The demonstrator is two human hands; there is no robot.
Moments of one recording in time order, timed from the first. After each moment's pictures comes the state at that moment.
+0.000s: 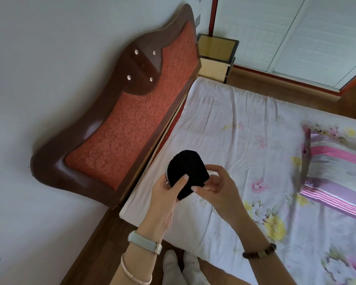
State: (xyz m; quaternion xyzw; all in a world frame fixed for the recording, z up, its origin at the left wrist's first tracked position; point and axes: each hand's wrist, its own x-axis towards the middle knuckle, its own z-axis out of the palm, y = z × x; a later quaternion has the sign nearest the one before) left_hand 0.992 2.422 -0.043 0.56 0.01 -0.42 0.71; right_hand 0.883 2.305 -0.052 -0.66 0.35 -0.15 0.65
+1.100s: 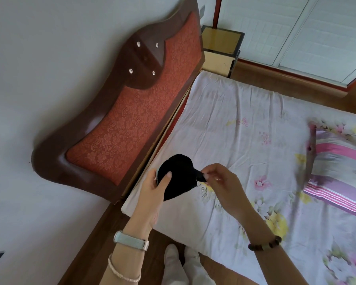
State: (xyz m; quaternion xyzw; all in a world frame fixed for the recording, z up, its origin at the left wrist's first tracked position) left_hand 1.017 2.446 -0.057 0.65 -0.03 -0.38 0.65; right_hand 0.888 2.291 -0.059 -0.74 0.33 -0.13 0.57
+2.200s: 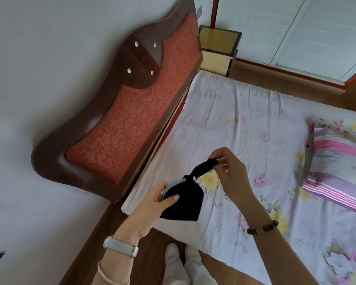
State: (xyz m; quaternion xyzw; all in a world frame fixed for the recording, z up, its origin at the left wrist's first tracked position) left_hand 1.010 2.475 -0.069 0.61 -0.10 -0.55 0.56; right_hand 0.894 2.274 -0.051 -0.78 0.32 -0.21 0.49
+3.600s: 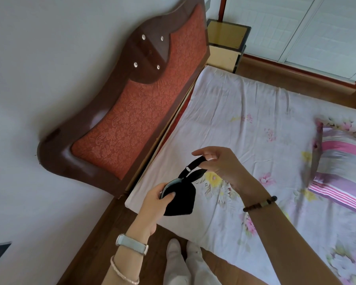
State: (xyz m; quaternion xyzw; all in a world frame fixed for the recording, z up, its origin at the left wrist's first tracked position) left_hand 1.008 2.474 -0.090 0.72 -0.05 -0.44 0.54; right_hand 0.938 2.268 -0.038 -0.69 0.33 -0.03 0.64
